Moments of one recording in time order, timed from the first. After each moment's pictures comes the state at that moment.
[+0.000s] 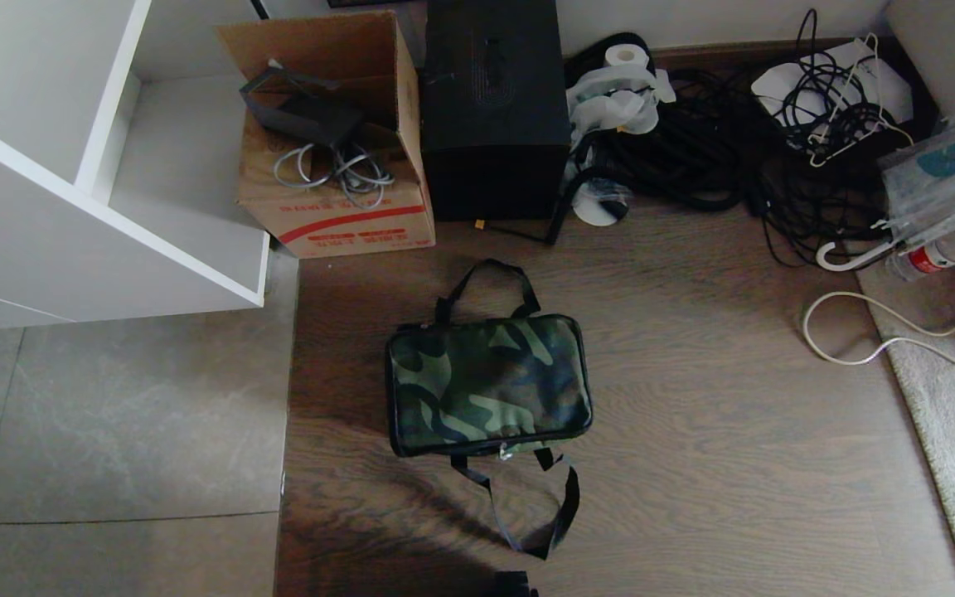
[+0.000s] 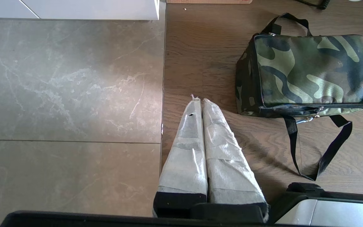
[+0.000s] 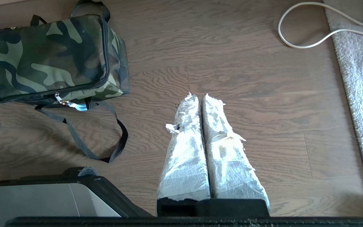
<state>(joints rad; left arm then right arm) 0.00 0.00 0.00 -0.02 0.02 -0.04 0.00 0.00 0.00 0.00 0.00 0.06</state>
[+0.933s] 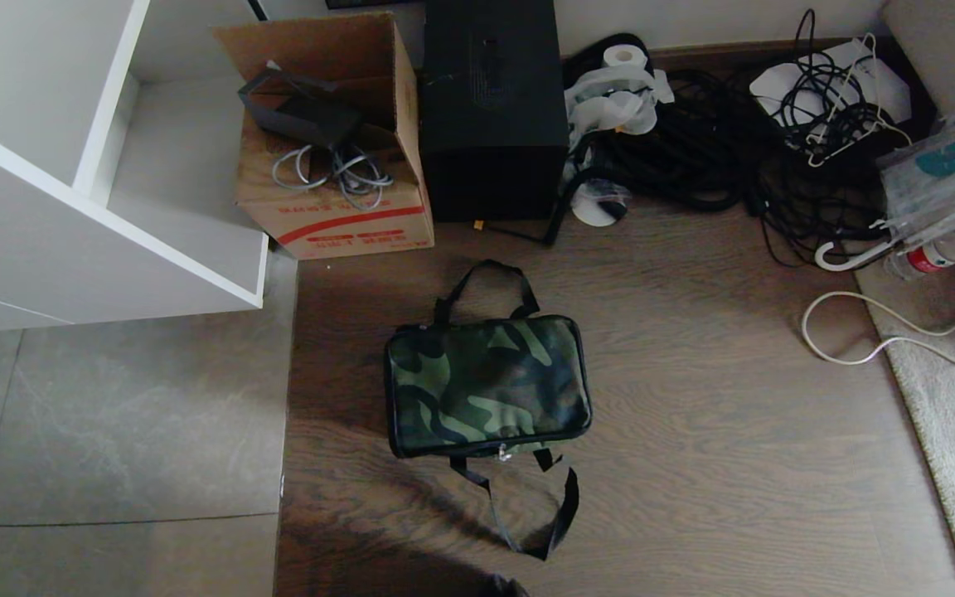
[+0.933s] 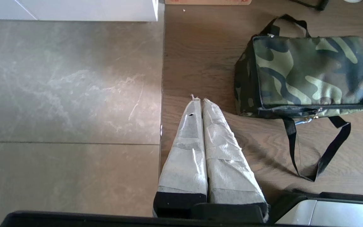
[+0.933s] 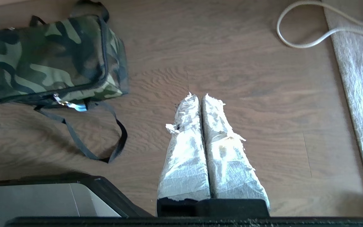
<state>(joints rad) 0.00 0.00 0.00 -0.02 0.02 -0.04 0.00 0.00 0.00 0.00 0.00 0.06</state>
